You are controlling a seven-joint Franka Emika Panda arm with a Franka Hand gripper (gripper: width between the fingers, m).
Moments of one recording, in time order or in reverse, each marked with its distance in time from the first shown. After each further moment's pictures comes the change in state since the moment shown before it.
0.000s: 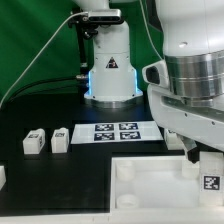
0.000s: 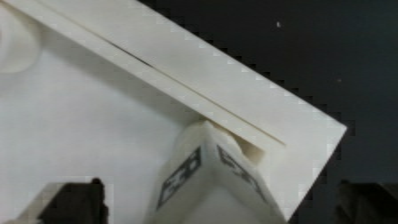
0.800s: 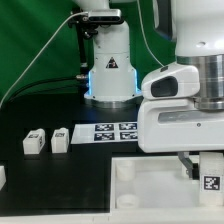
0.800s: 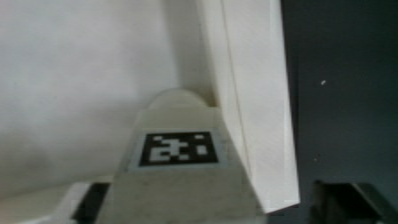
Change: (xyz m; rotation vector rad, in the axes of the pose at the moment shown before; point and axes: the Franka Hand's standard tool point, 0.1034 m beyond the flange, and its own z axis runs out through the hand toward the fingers) arm 0.001 -0.003 0.004 0.006 0.048 -0.529
